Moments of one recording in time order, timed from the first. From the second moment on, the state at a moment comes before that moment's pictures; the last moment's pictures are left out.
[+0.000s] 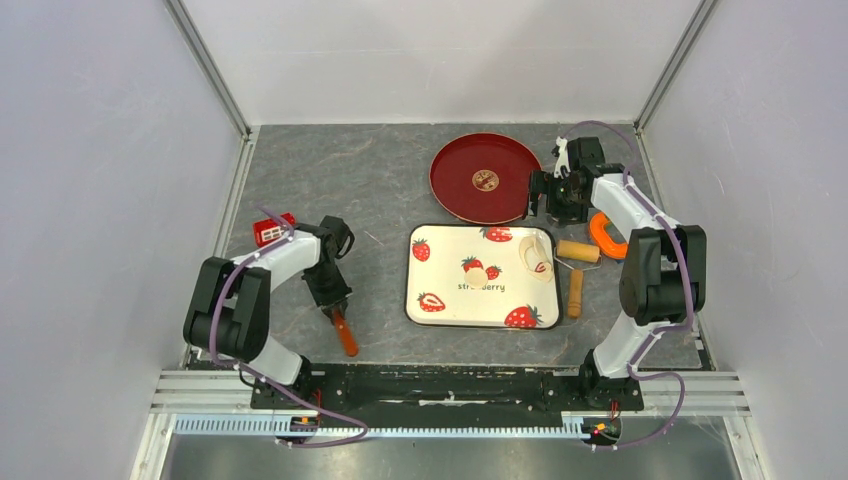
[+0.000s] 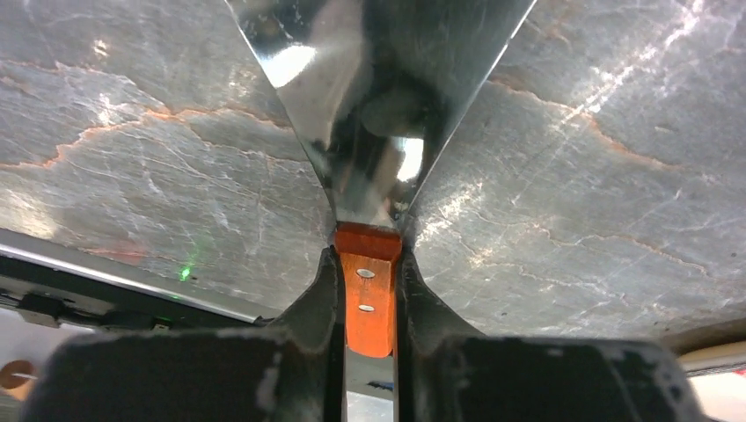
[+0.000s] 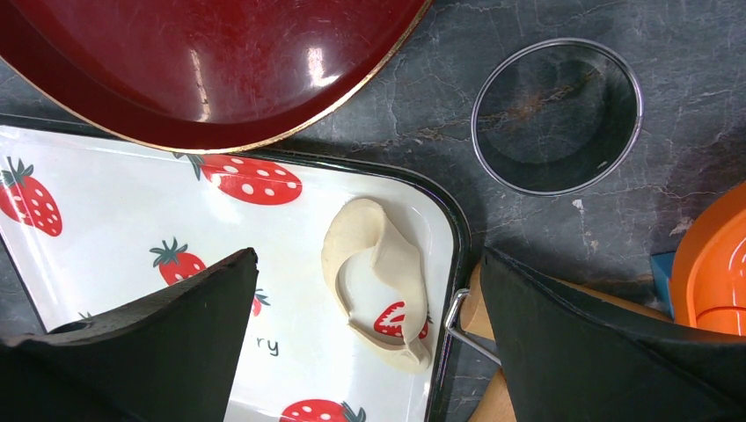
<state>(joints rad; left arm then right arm) -0.27 1.54 0.81 -0.93 -0.06 -0.80 0.05 1.75 1.29 -0.64 -0.21 0.15</state>
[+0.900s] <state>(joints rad) -0.40 1.70 1.00 -0.75 -0.04 -0.42 0.05 1.73 1.27 -0.65 -0.24 0.15</state>
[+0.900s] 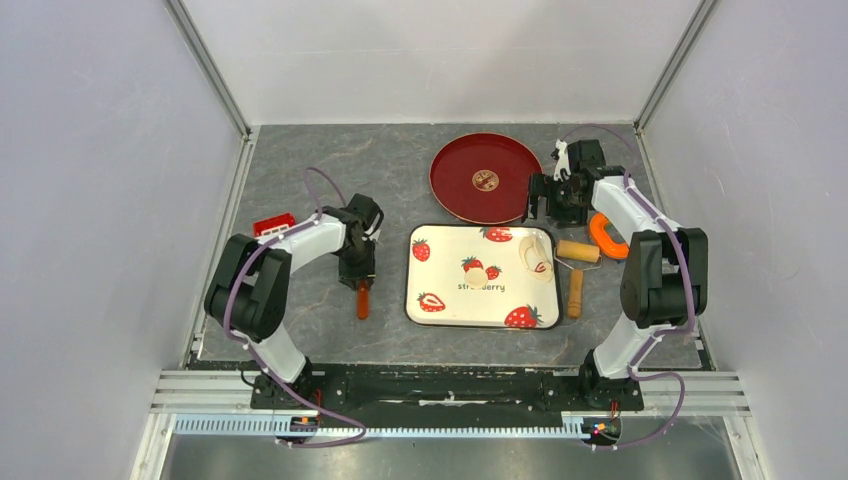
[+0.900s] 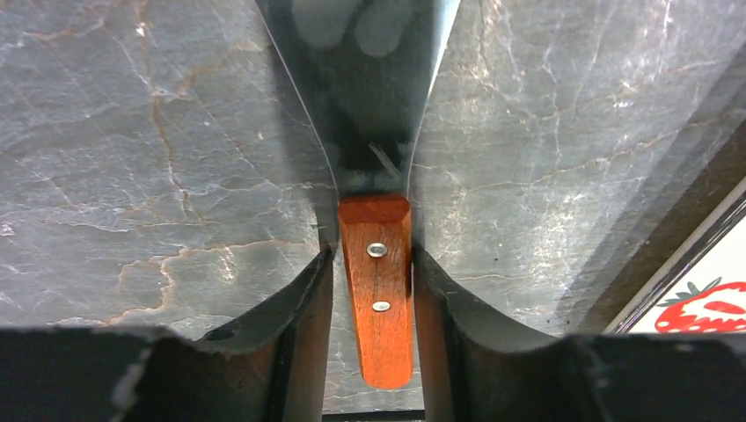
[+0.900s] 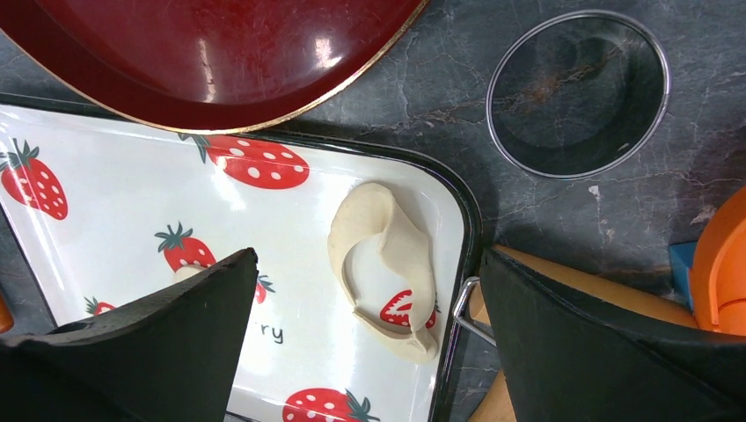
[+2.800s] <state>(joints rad) -0.67 1.42 1.14 -0.65 0.07 0.05 0.25 1.69 1.39 -0.47 -0.73 0.30</state>
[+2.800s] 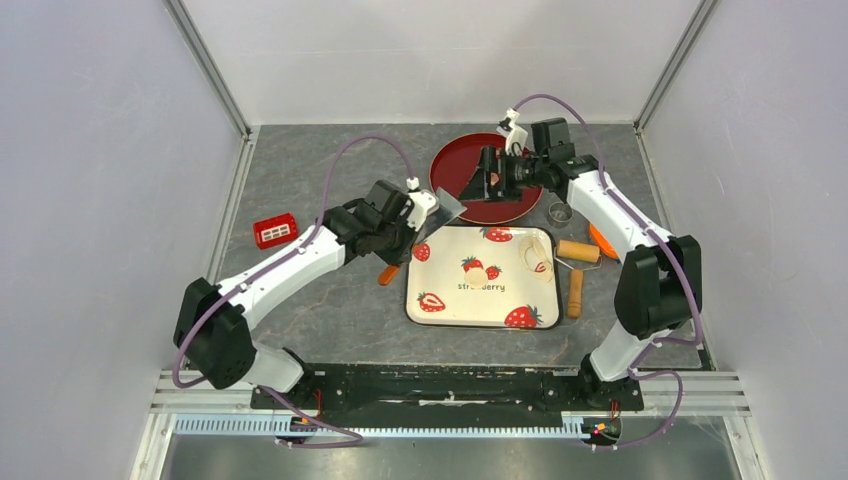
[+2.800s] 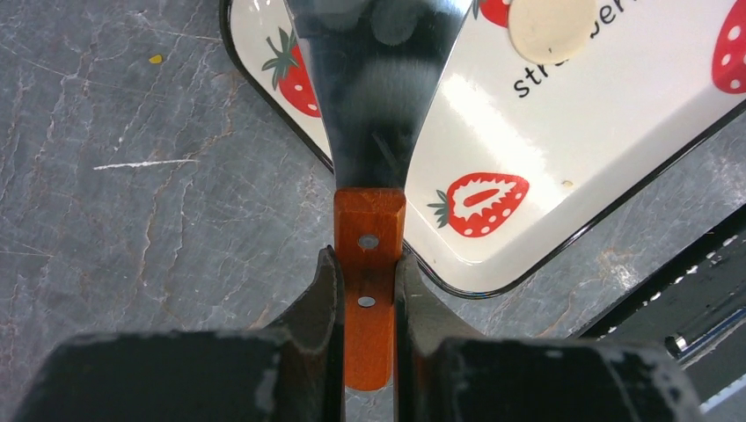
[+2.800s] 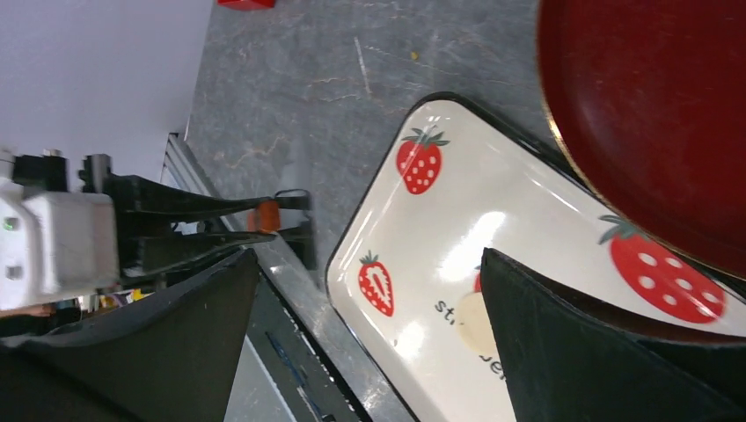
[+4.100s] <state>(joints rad) -0.73 1.24 0.97 -0.43 -0.05 0.04 0.34 1.74 1.40 -0.61 -0.44 0.25</state>
